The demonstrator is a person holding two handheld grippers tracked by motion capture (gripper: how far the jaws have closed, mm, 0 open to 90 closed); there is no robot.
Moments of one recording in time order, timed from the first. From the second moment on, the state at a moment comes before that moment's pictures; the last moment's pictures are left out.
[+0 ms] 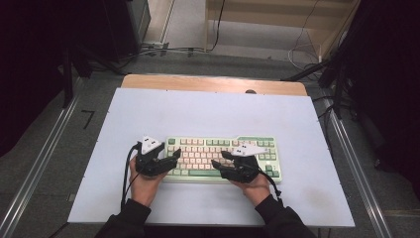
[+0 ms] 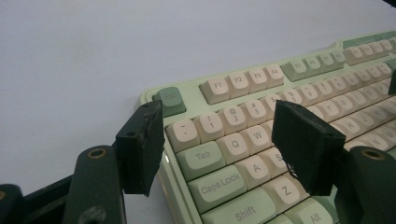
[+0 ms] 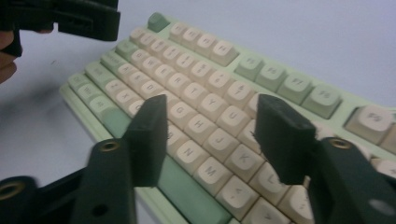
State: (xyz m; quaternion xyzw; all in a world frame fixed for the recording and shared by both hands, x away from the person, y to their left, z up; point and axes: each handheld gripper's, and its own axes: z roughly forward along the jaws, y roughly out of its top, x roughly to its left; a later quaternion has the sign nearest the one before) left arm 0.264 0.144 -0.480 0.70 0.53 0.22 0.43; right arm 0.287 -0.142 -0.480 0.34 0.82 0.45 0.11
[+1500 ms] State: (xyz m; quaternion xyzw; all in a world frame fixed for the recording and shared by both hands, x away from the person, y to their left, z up) left arm 0.294 0.082 -0.489 0.77 0.42 0.12 0.46; right arm 0.277 -0.202 -0.482 0.43 0.78 0.42 0.14
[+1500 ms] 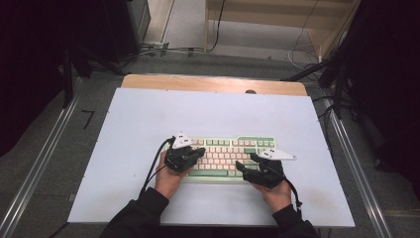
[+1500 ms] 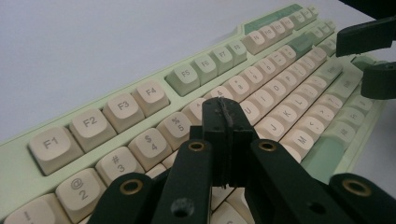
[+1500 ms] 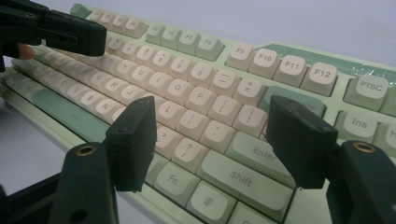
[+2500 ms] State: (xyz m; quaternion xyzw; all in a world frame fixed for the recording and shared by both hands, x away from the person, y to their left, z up) left arm 0.298 0.078 -0.494 0.78 0.43 0.13 0.44; right arm 0.275 -0.204 -0.482 0.44 0.78 0.42 0.14
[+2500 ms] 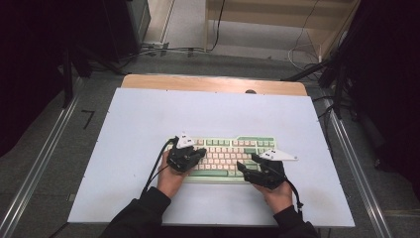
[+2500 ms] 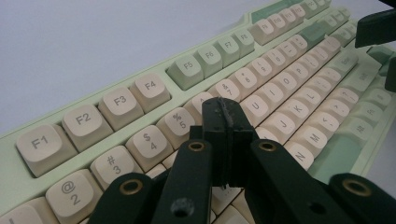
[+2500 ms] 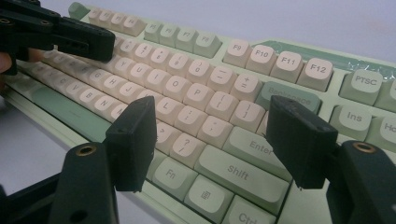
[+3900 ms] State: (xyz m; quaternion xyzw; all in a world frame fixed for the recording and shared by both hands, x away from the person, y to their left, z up) left arm 0.277 0.123 -0.476 0.71 0.49 0.19 0.46; right arm 0.283 -0.183 -0.478 0.40 0.80 0.44 0.12
